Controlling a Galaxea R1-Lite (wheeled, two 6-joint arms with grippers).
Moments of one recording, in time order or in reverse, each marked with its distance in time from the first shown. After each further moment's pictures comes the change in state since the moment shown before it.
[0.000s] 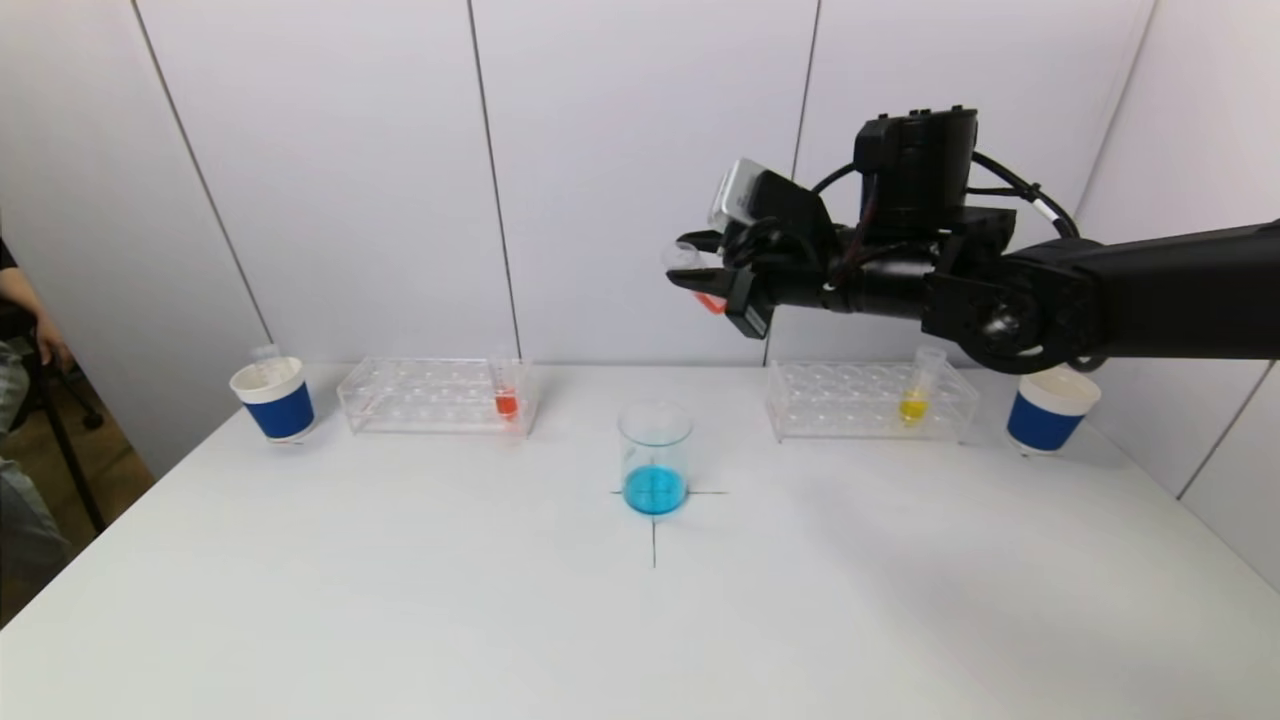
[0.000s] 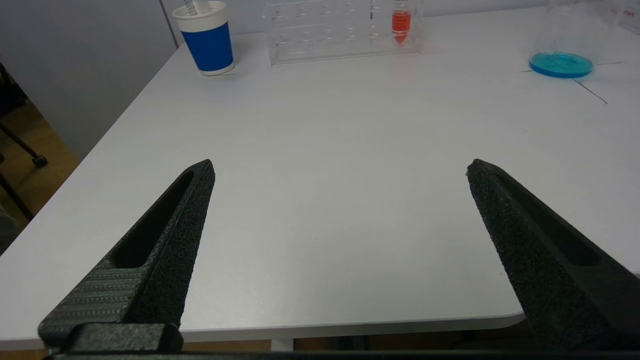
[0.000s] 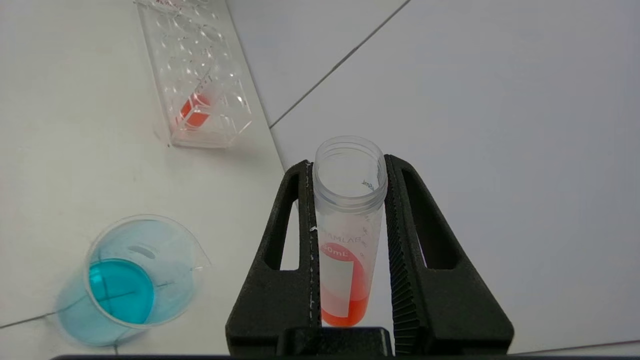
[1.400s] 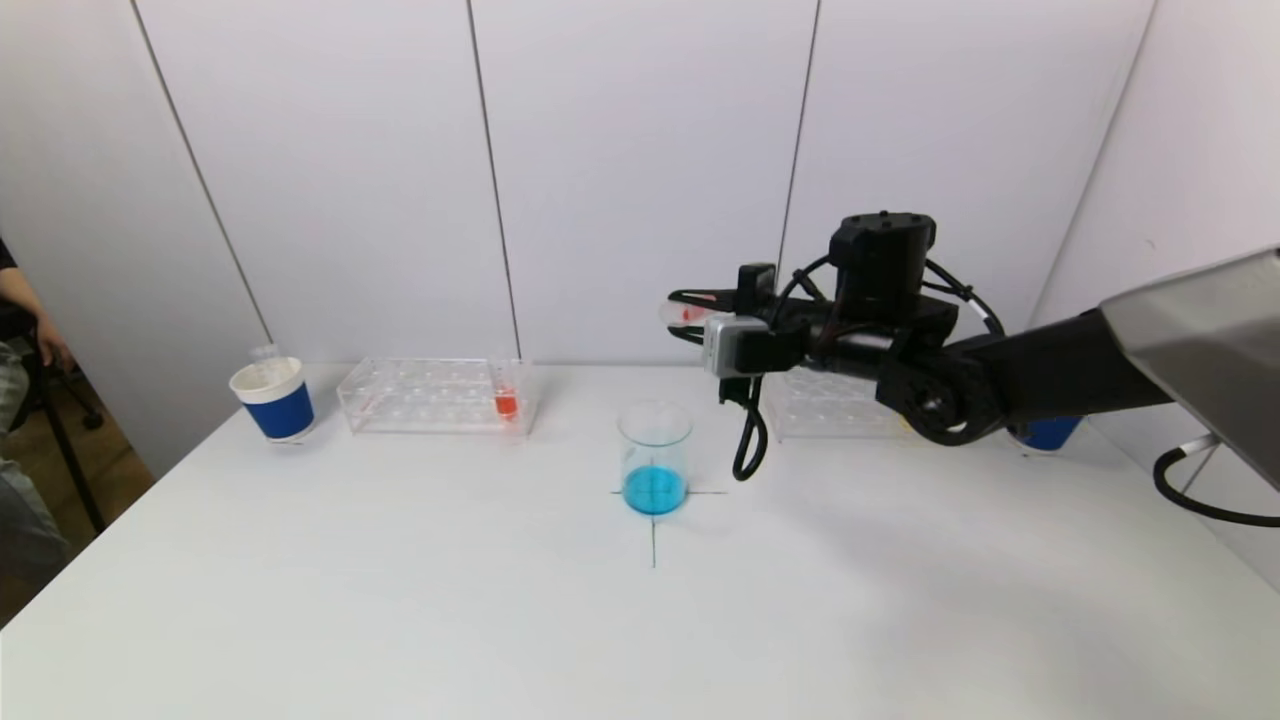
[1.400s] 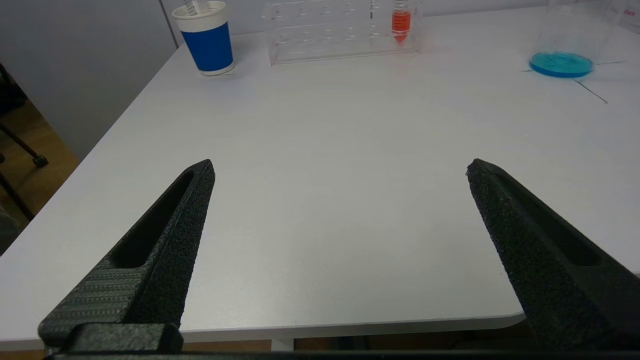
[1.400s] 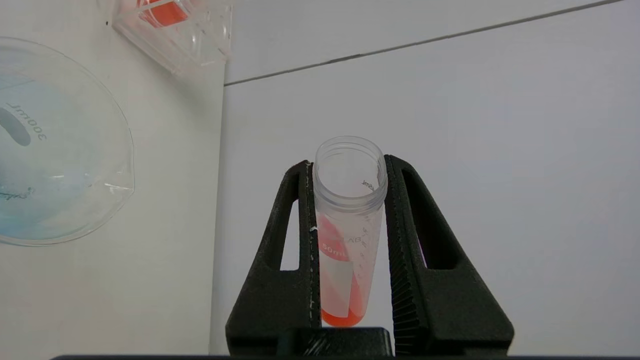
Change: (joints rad) left arm 0.000 0.000 0.000 0.000 0.000 0.000; right arm -0.044 0.141 0.156 -0.334 0.112 -0.540
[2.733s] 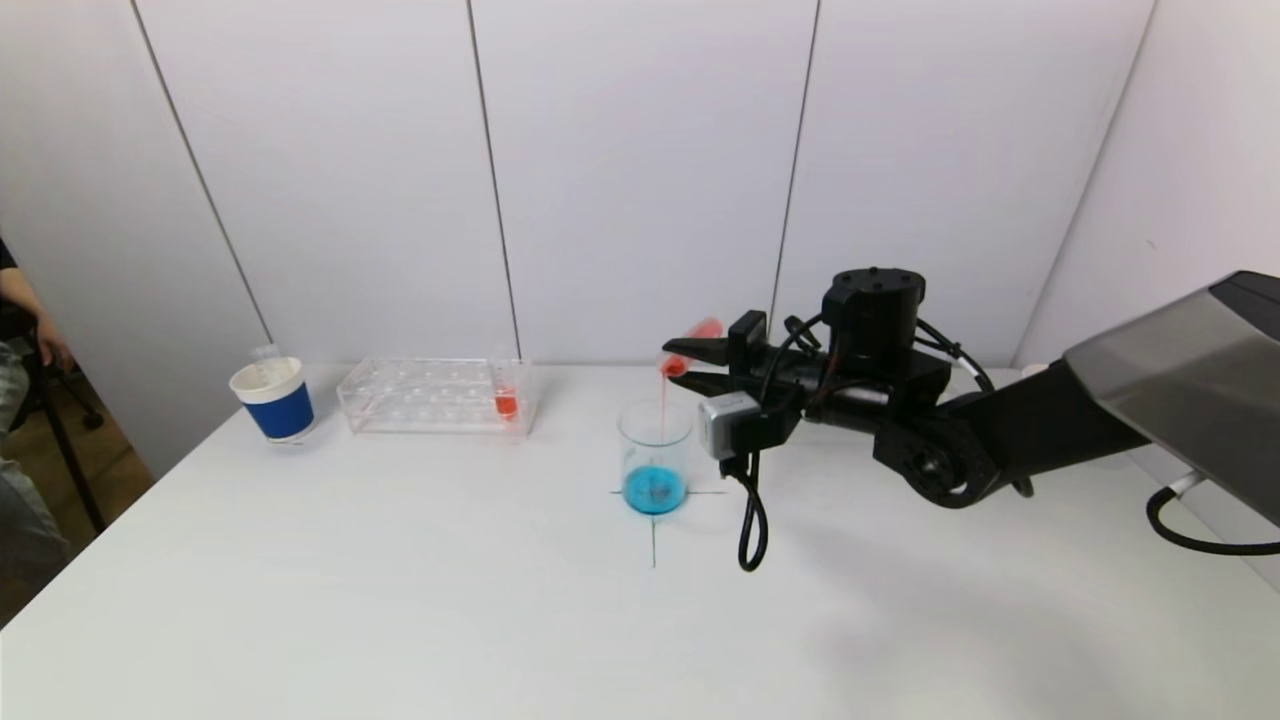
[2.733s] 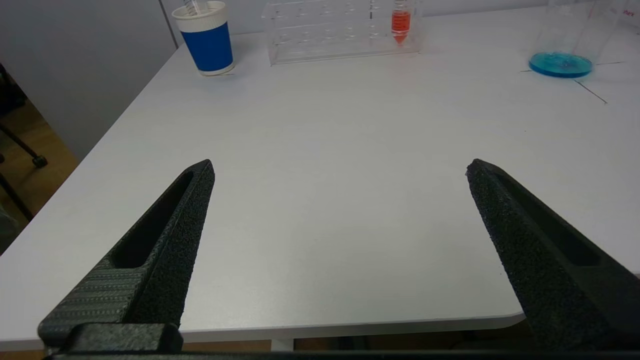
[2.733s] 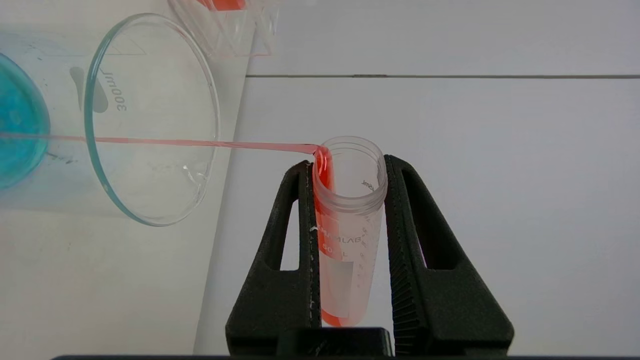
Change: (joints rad) left arm 0.000 0.000 0.000 0.000 0.000 0.000; right arm 0.029 0.004 0.189 -0.162 -0.017 -0.208
